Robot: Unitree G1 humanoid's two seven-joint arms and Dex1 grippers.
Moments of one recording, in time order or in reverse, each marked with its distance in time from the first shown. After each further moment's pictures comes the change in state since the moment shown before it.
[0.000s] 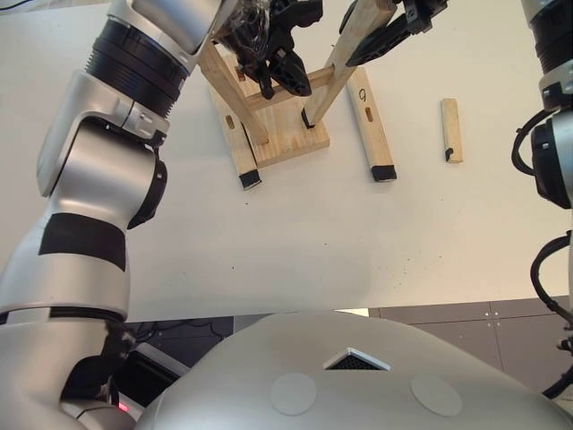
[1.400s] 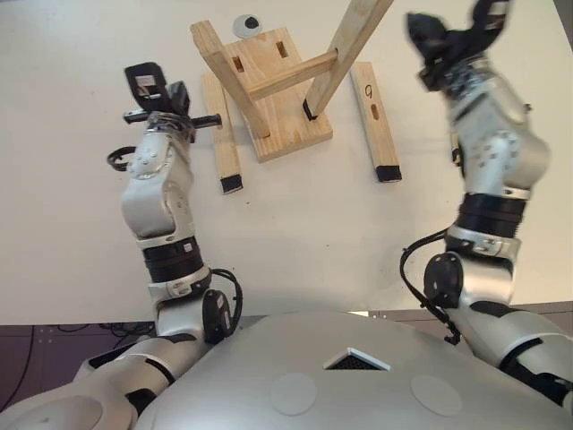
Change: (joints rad) left arm 0.932 -0.448 0.788 -0.800 -0.039 -0.105 1.295; right arm 0.886 0.360 -0.660 -0.859 0.229 0.440 -1.161
